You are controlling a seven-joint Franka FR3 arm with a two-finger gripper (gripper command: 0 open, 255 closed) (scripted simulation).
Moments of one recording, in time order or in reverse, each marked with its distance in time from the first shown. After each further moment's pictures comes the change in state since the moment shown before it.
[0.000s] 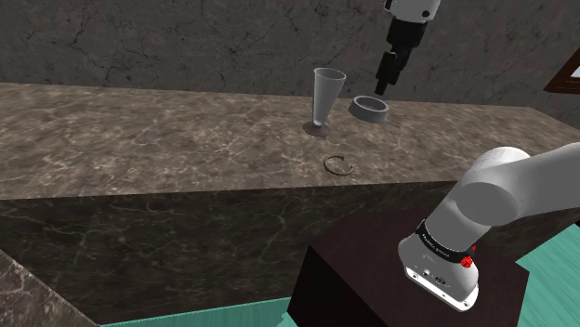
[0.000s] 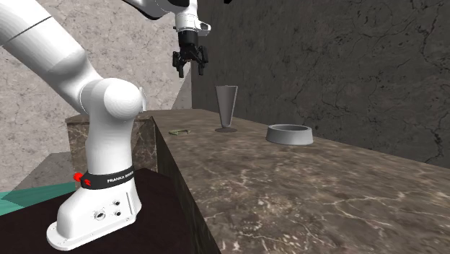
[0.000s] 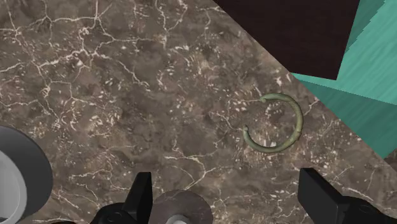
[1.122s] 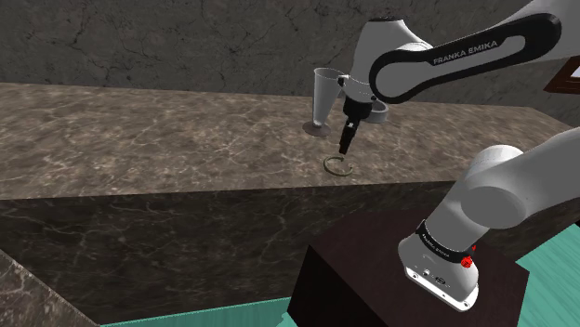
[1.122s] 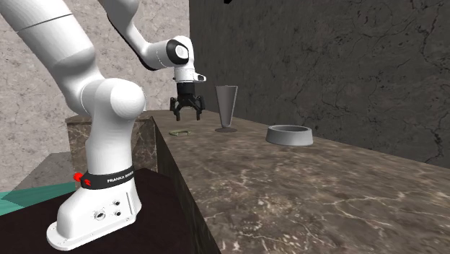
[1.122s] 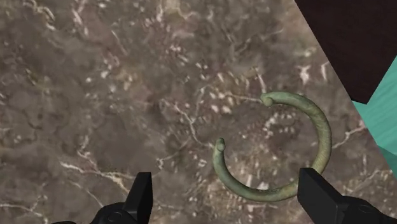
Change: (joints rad) arm 0.105 0.178 0.032 -0.356 0.021 0.535 -0.097
